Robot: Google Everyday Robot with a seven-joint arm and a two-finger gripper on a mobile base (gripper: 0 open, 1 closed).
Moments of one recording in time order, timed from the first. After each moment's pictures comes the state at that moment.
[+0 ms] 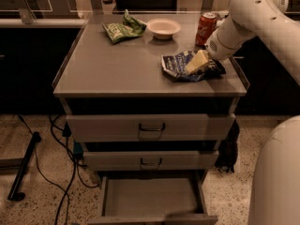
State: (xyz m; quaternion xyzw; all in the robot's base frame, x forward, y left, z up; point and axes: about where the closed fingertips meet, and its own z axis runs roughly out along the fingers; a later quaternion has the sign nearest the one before) arm 0.731 -0.206 0.817 -0.23 0.94 0.06 0.23
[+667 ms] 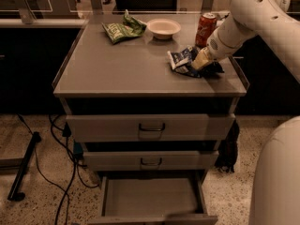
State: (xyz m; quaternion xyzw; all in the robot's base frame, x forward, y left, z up) arm 0.731 -0.206 0.817 -0.23 0.94 0.06 0.23
